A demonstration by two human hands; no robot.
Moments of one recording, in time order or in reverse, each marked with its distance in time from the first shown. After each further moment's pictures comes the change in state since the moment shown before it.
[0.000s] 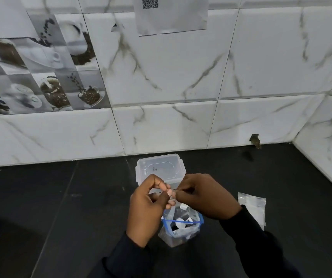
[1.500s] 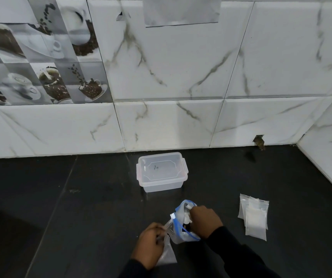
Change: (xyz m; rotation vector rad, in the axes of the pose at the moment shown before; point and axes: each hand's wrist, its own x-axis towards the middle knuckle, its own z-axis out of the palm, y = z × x) left_hand -0.025 -0.201 -0.002 0.606 -0.312 -0.230; right_hand 0.012 0.121 0.109 -0.541 -0.333 0.464
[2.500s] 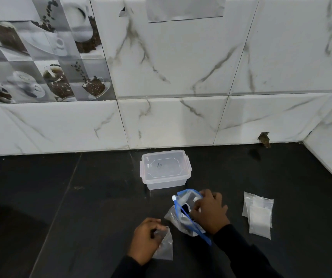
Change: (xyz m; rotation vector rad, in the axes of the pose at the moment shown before) left_hand -0.011 0.005 -0.025 -0.192 0.100 0.019; right_hand -0.012 -0.003 -0.017 0.281 0.183 0.048
